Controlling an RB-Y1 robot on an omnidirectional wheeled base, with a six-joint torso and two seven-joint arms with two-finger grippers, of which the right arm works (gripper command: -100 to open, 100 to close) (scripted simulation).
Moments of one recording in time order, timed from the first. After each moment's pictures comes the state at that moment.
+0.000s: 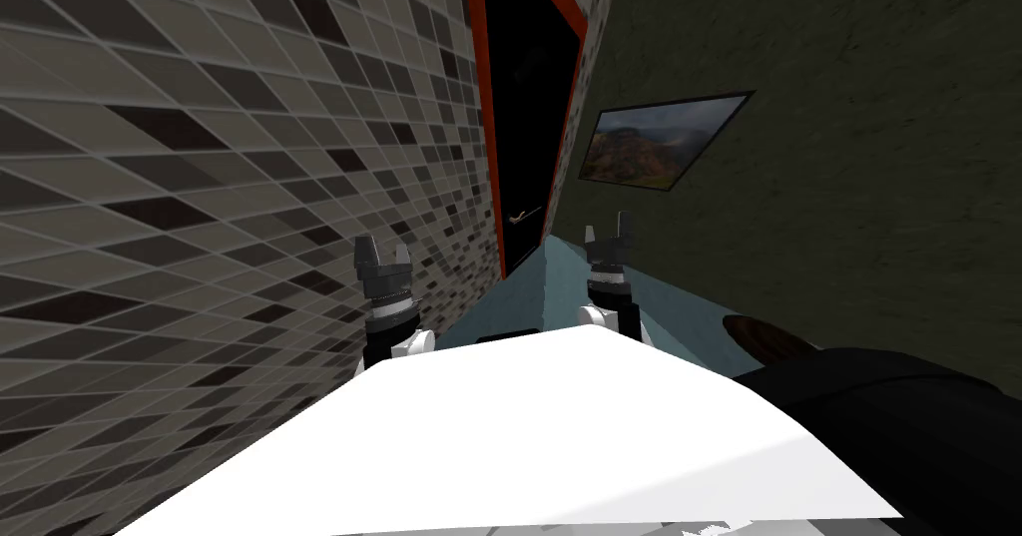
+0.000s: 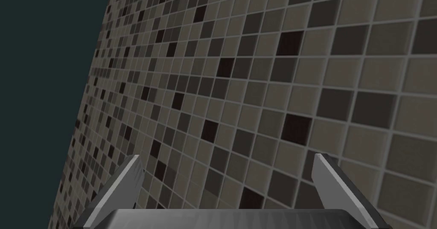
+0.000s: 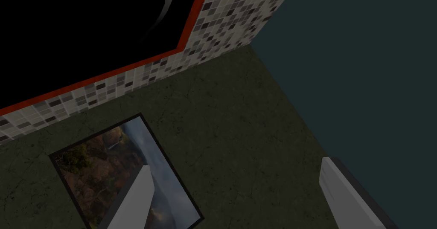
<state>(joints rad) 0.53 -0.02 -0.04 -2.28 -0.11 -0.49 -0.10</state>
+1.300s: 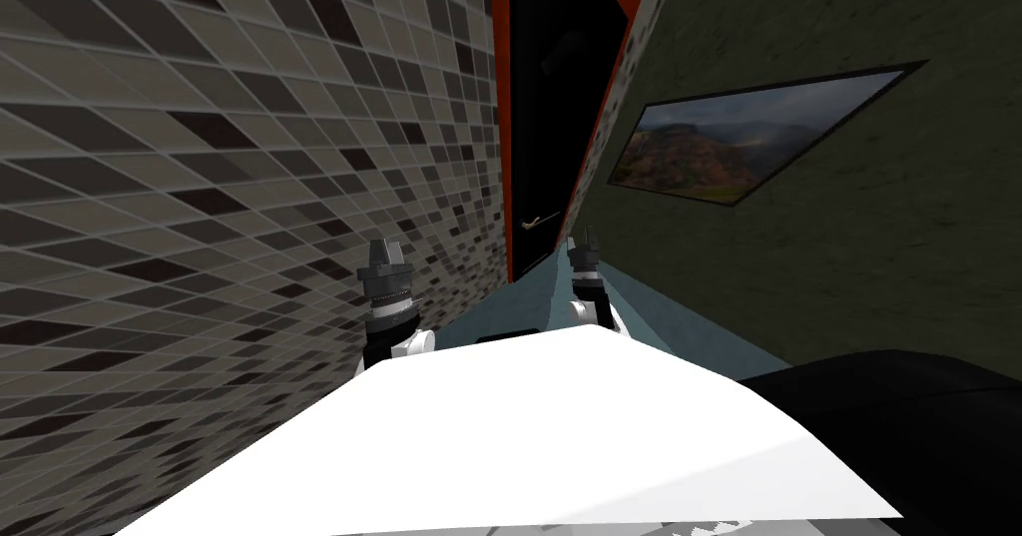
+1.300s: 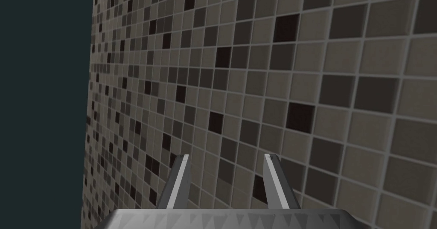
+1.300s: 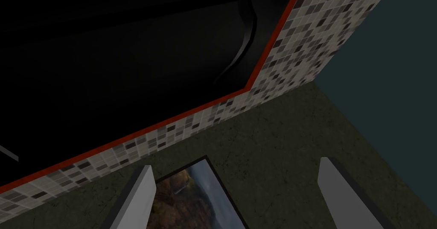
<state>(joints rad) 0.38 -0.08 -0.04 -1.96 -0.10 -0.53 -0.10</state>
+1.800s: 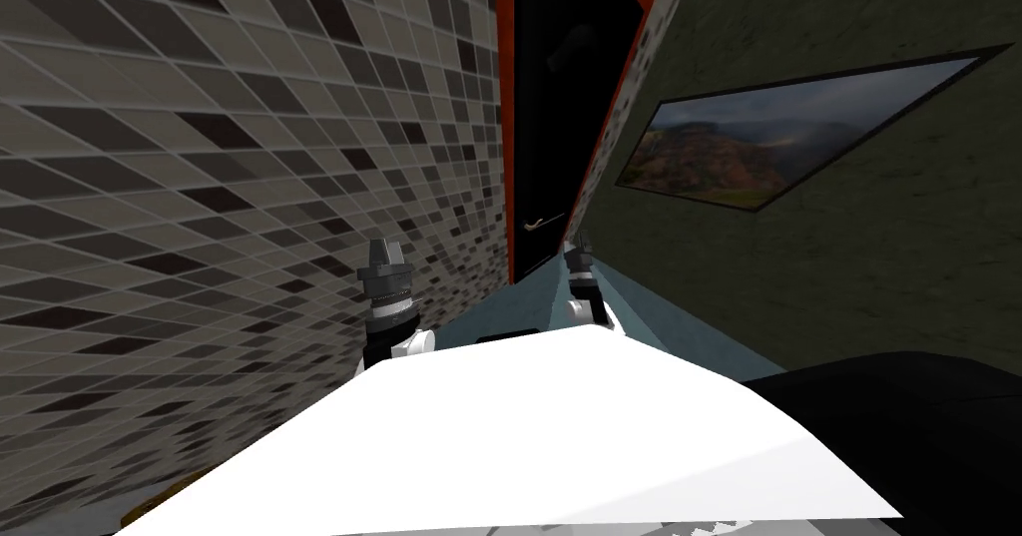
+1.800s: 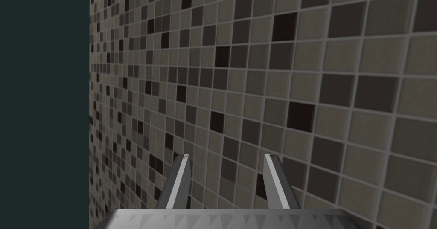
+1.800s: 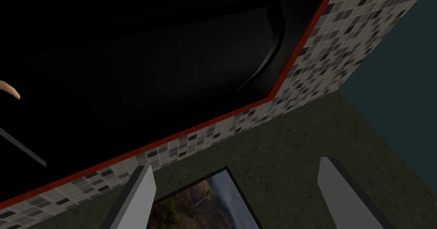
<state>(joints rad) 0.33 -0.10 -0.04 -1.85 -0.10 -0.55 -0.10</state>
